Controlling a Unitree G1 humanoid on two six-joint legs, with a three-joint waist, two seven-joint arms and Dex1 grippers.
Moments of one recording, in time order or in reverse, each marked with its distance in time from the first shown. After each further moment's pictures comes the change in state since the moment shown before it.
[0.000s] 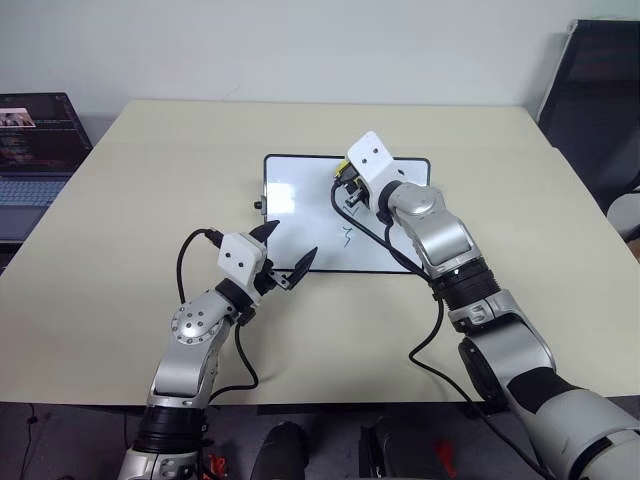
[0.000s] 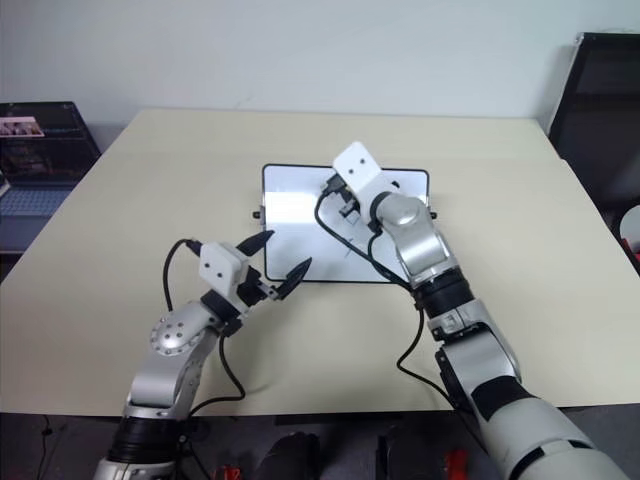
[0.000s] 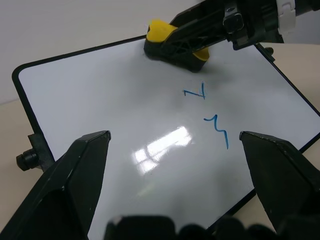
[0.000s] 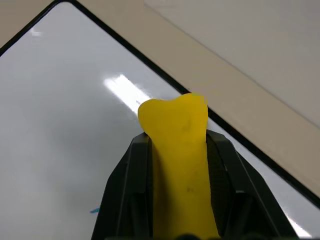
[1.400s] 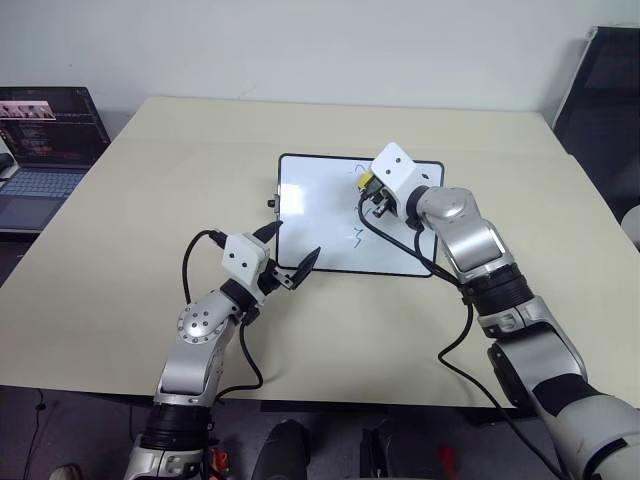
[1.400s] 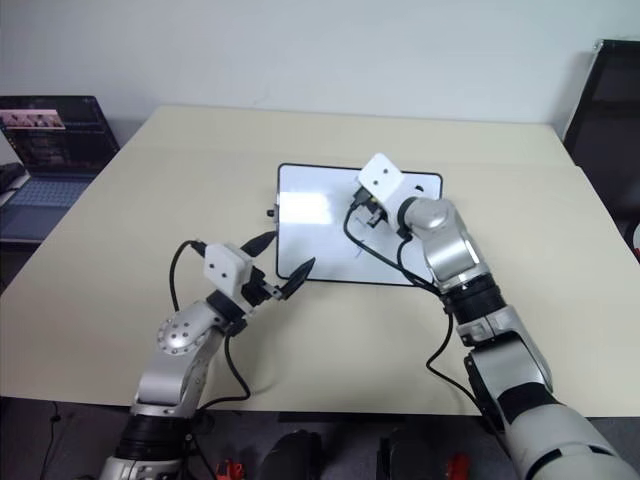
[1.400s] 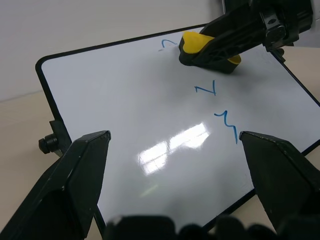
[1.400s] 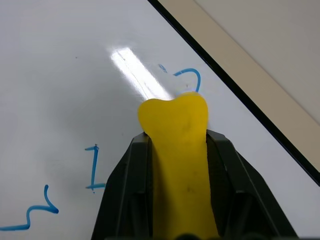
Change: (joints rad) left arm -0.006 -0.020 -0.002 0.037 0.001 -0.025 -0.002; right arm 0.071 -0.154 0.045 -0.103 -0.037 0.064 0.141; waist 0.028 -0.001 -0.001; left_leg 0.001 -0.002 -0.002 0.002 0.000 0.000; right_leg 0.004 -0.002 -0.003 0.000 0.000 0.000
